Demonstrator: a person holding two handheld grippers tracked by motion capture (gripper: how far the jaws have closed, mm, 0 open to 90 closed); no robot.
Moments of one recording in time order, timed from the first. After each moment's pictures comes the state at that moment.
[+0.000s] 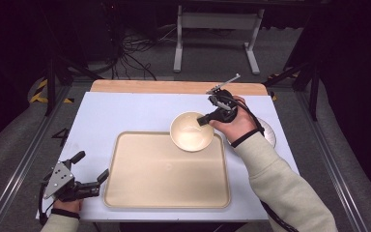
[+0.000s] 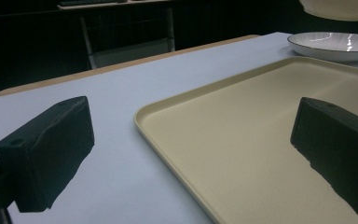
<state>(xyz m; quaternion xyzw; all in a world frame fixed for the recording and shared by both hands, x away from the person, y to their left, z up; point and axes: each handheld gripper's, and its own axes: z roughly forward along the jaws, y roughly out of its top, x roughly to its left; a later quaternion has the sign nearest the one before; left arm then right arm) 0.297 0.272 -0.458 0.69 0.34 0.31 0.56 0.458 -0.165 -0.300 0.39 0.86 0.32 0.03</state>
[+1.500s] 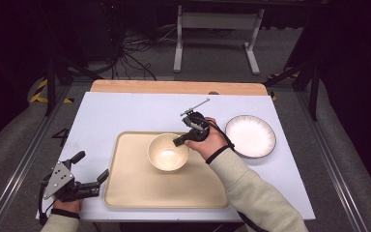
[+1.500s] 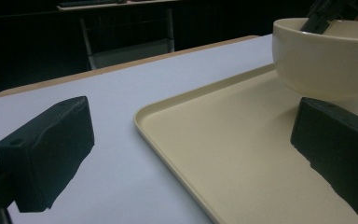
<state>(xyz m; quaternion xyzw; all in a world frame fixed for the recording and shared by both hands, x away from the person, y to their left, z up) 0.297 0.272 -0.458 0.69 0.34 0.31 0.56 0.453 -0.106 -0.379 0.38 0.87 0.32 -0.05</state>
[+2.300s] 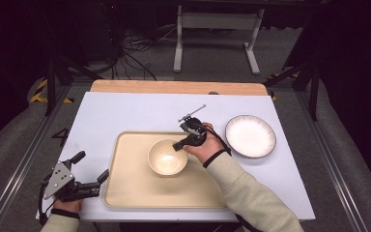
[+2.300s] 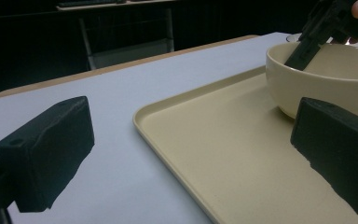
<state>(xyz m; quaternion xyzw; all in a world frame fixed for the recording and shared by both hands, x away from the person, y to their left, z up) 0.297 0.271 -0.459 0.69 0.34 0.31 0.56 0.455 -0.102 -0.403 0.38 0.87 0.30 -0.04</state>
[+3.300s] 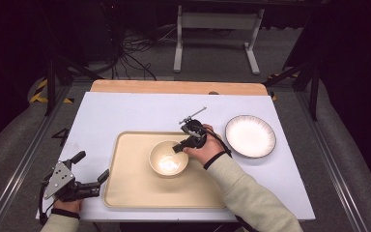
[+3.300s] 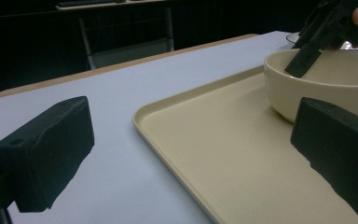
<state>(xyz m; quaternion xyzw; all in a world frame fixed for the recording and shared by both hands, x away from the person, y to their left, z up) 0.298 0.271 -0.459 0.70 0.34 0.31 0.56 0.454 -0.105 -0.412 0.38 0.87 0.30 -0.03</state>
